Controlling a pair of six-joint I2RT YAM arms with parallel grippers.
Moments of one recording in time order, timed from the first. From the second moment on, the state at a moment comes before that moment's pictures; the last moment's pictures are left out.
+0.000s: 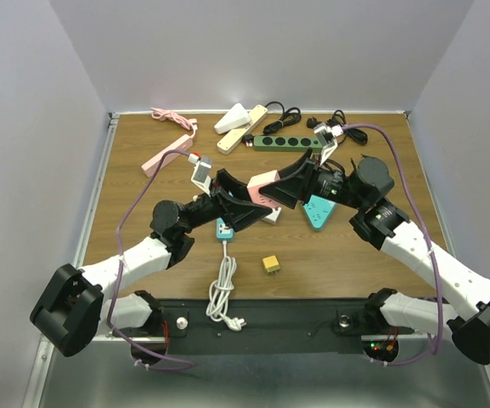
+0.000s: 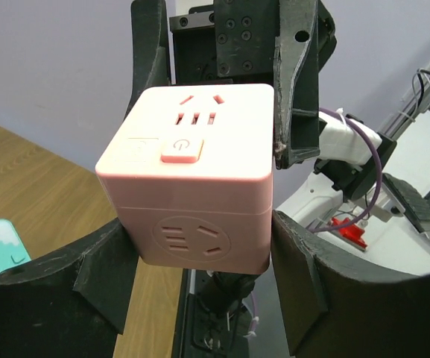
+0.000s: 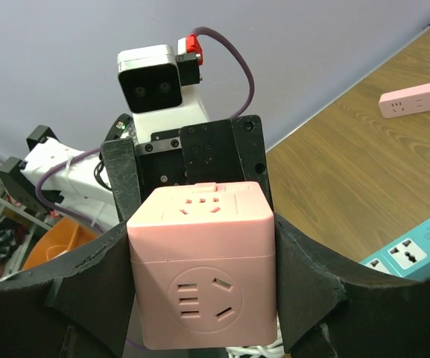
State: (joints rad) left arm -0.67 1.15 0.53 1.15 0.61 -0.90; right arm 0.64 1.07 0.95 0.31 -0.62 0.73
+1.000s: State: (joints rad) left arm -0.67 1.37 0.40 1.15 1.03 -0.94; right arm 0.65 1.03 0.92 -0.10 -0.65 0.41
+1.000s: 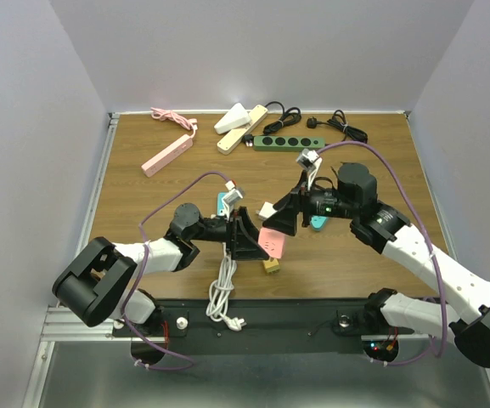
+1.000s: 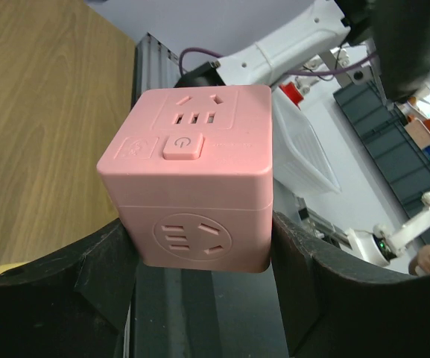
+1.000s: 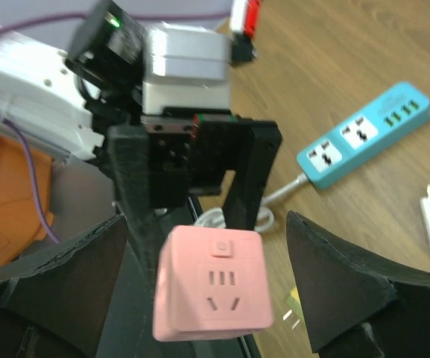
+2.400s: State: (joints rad) left arm -0.71 1.24 0.51 0.81 1.01 -0.45; right arm 0.65 1.07 0.98 -0.44 -0.79 0.26
